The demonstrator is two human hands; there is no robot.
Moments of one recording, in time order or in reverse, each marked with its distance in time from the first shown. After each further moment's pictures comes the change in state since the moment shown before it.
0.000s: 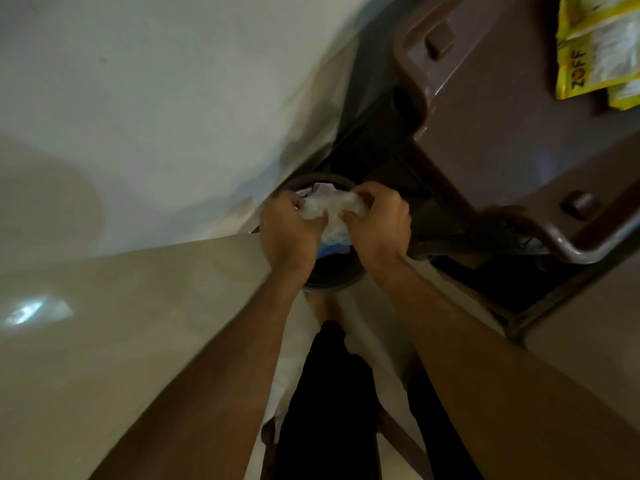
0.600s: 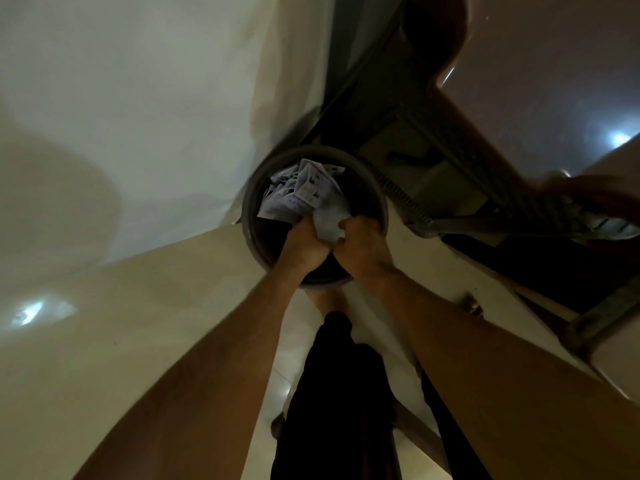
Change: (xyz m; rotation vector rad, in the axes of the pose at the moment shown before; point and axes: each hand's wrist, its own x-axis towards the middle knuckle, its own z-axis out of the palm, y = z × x) left_hand 0.031 -0.083 0.101 0.176 -0.688 -0.034; right_hand 0.020 0.090 0.086 -0.359 -0.447 0.021
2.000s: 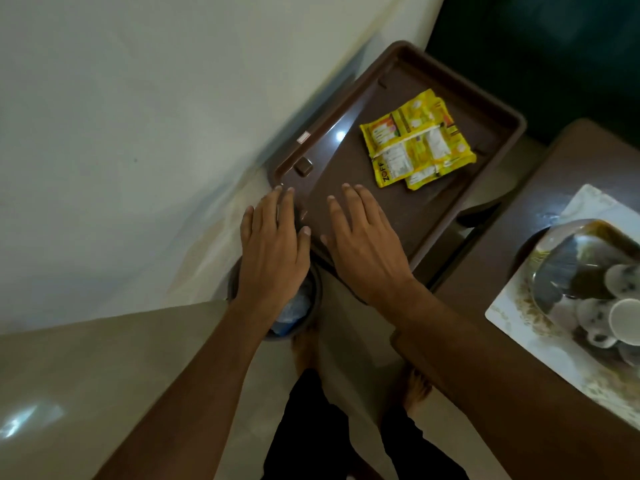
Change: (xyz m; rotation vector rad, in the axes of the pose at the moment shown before) left_hand -0.216 0.204 -0.086 0.525 0.722 0.530; right_hand -0.165 0.002 -0.244 -0.459 0.650 -0.469
